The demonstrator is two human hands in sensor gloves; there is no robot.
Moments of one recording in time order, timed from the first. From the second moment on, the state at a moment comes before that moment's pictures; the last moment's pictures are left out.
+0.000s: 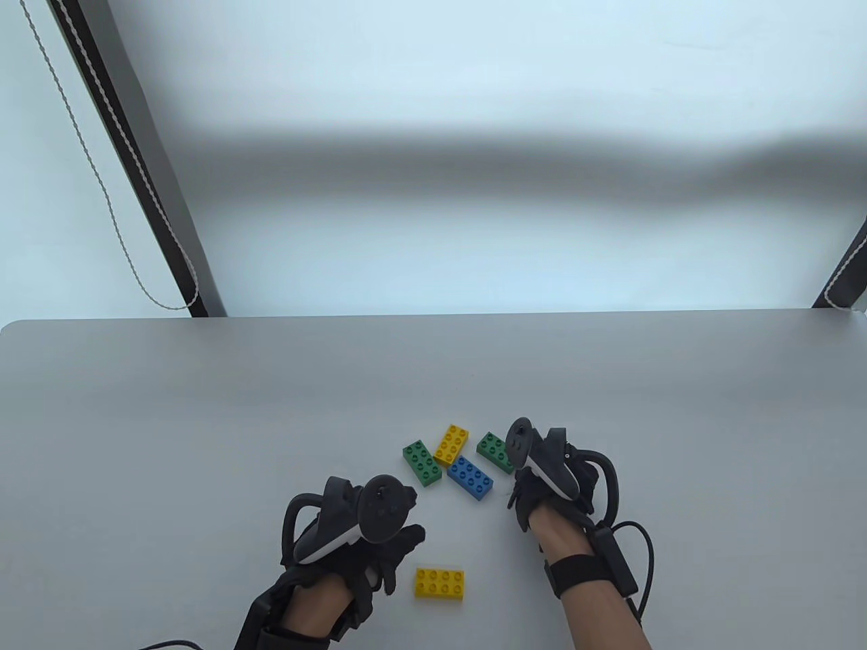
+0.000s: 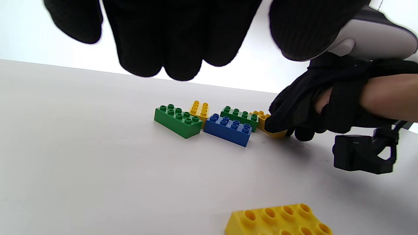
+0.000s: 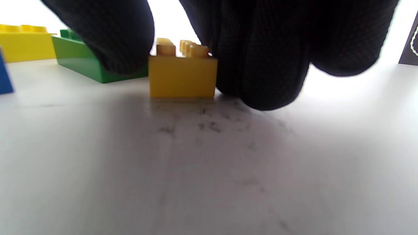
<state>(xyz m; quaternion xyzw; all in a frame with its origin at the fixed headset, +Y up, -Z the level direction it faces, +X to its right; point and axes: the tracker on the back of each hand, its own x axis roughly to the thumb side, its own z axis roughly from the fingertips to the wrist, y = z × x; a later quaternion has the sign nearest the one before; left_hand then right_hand) -0.117 -0.680 -0.299 -0.08 -0.16 0.08 0.98 0.140 -0.765 -0.406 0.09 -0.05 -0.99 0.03</state>
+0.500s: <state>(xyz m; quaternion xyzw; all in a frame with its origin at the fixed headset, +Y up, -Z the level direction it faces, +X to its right) -0.117 -0.681 -0.299 -0.07 -0.16 0.08 0.98 0.170 -0.741 -0.371 0.04 0.00 -1.00 0.01</state>
